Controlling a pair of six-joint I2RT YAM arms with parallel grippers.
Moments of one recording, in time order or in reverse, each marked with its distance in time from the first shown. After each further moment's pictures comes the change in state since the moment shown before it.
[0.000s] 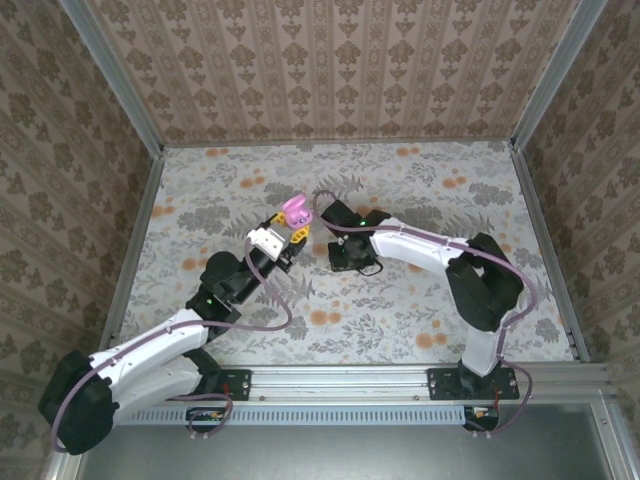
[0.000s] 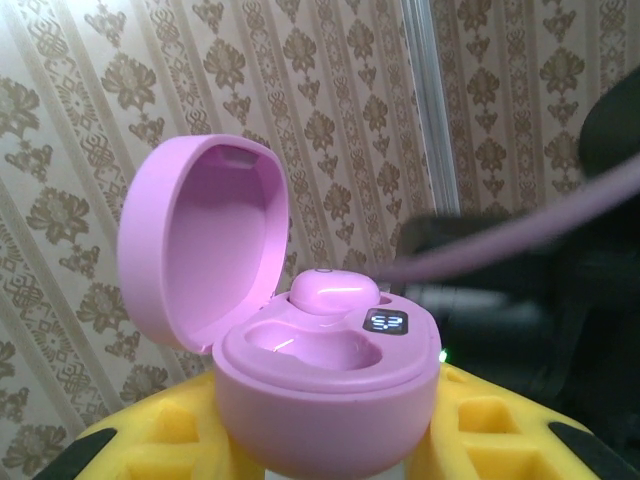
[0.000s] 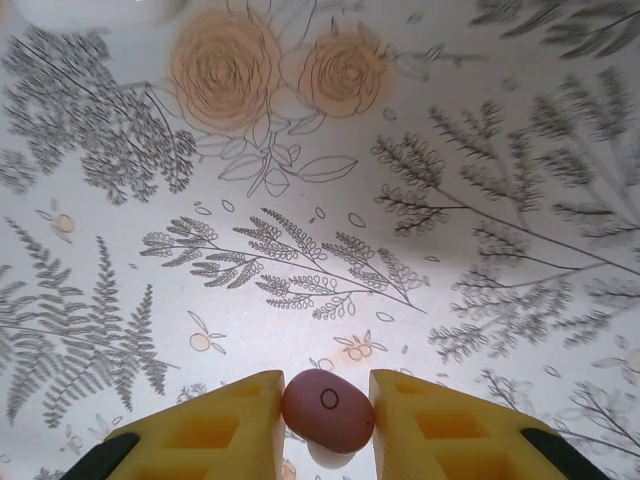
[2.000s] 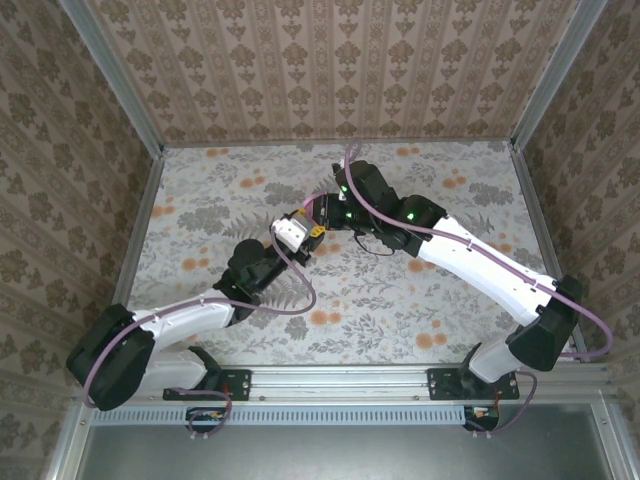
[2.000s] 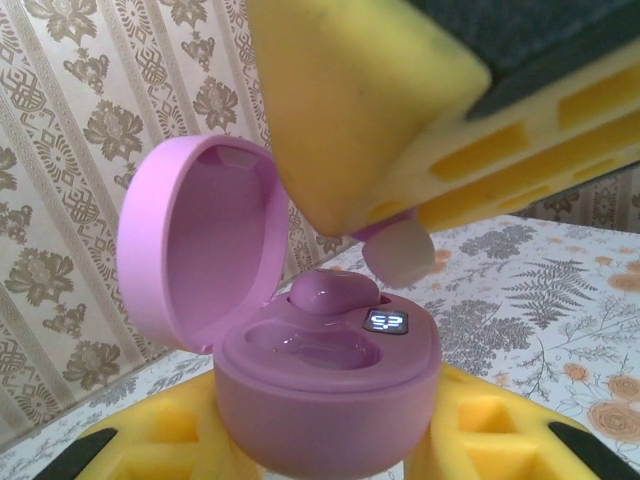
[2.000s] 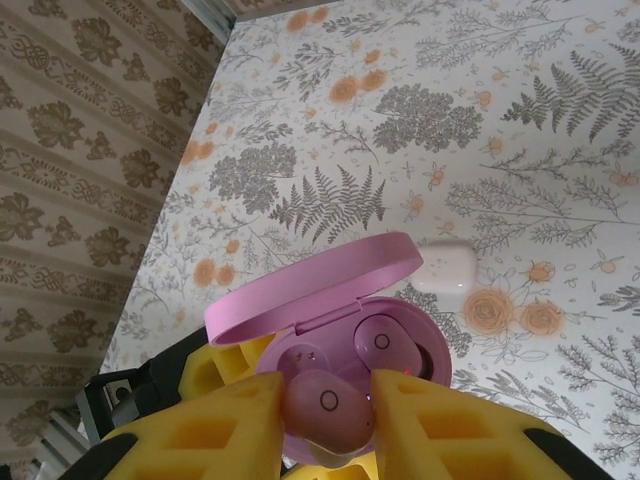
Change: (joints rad) left arm -0.008 0.293 0.058 0.180 0.016 -0.042; right arm 0.081 -0.296 0.215 0.093 0.056 0.080
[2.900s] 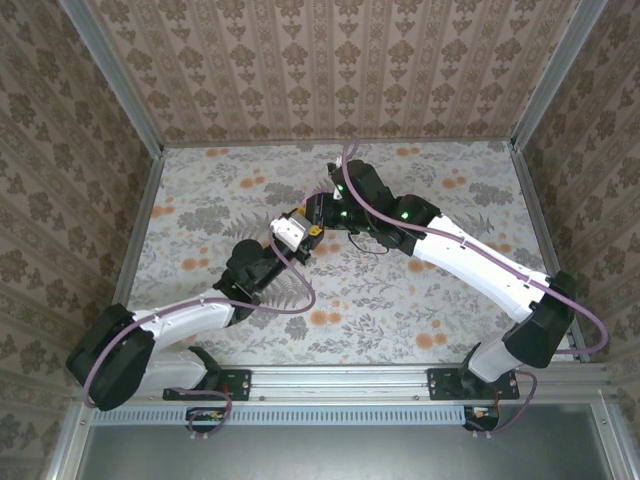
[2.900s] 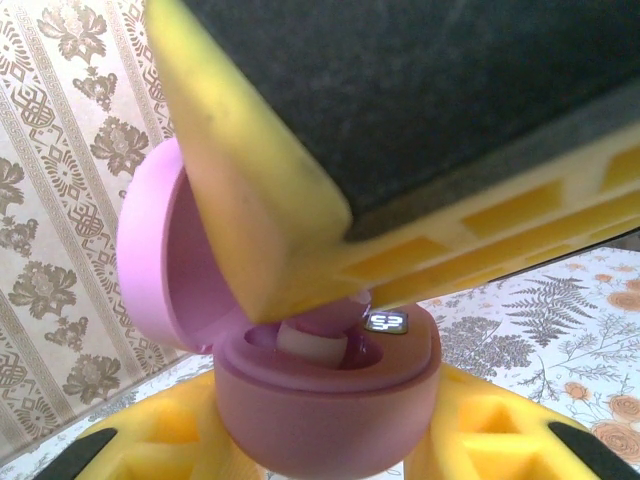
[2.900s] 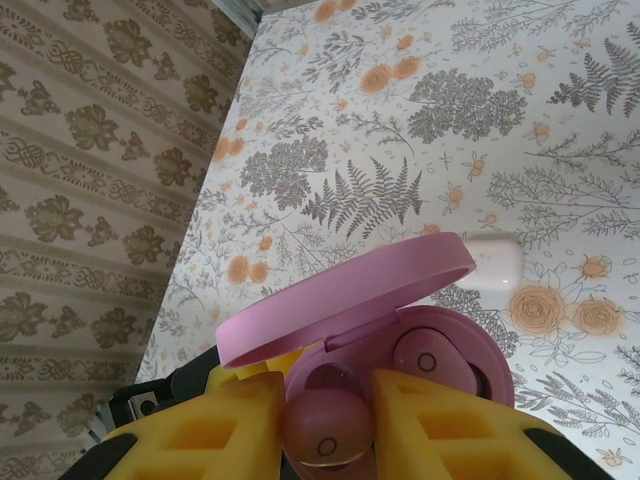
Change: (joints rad) left arm 0.000 0.000 0.001 0.027 0.001 -0.004; right arm 0.001 0.024 0.000 0.051 -0.057 0.048
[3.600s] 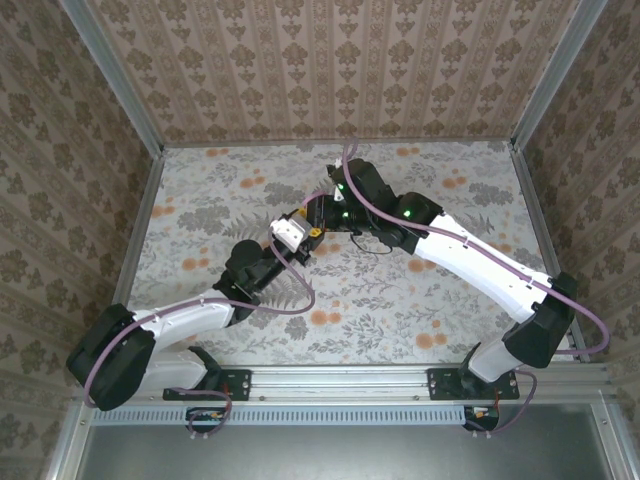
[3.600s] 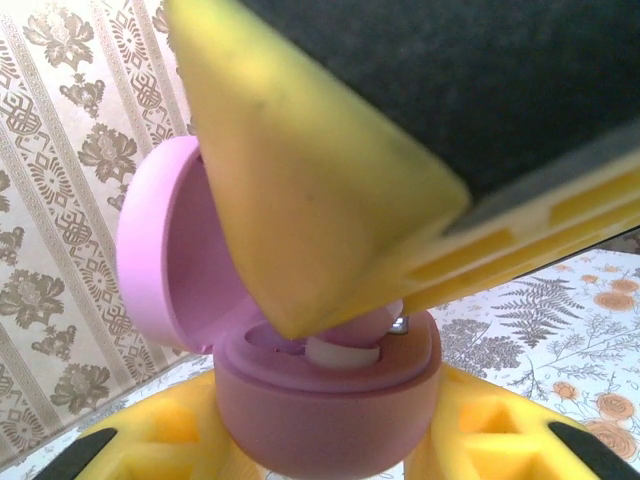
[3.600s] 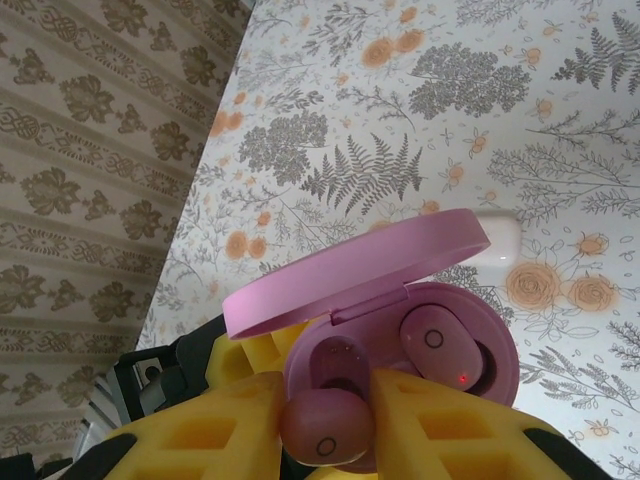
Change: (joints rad) left arm 0.009 0.002 -0.007 0.018 0.035 0.001; right arm 0.000 0.000 0.033 -0.076 -0.037 -0.020
